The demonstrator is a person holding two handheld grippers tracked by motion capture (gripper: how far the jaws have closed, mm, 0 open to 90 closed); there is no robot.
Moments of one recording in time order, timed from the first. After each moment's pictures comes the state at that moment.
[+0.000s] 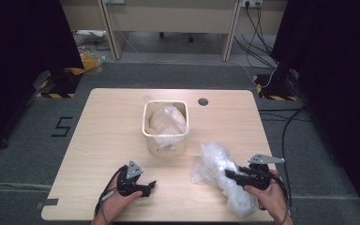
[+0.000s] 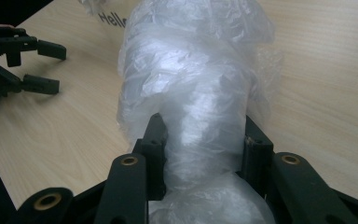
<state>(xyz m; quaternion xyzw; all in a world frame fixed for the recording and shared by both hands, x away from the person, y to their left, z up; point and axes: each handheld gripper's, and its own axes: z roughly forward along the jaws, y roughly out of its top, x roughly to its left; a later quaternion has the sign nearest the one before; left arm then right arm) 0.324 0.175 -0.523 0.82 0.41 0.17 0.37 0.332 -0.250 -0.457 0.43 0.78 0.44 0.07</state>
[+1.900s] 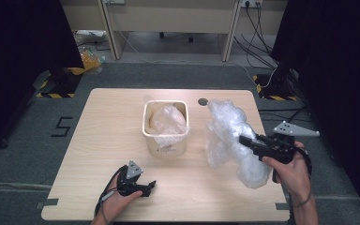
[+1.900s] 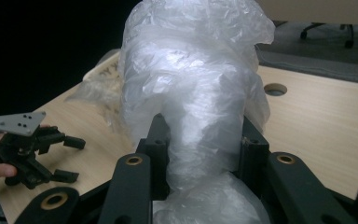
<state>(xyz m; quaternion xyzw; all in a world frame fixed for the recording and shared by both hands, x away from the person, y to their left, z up) 0.324 0.175 -0.523 0.82 0.41 0.17 0.37 0.353 -0.269 -0.341 0.39 0.74 0.52 0.15</state>
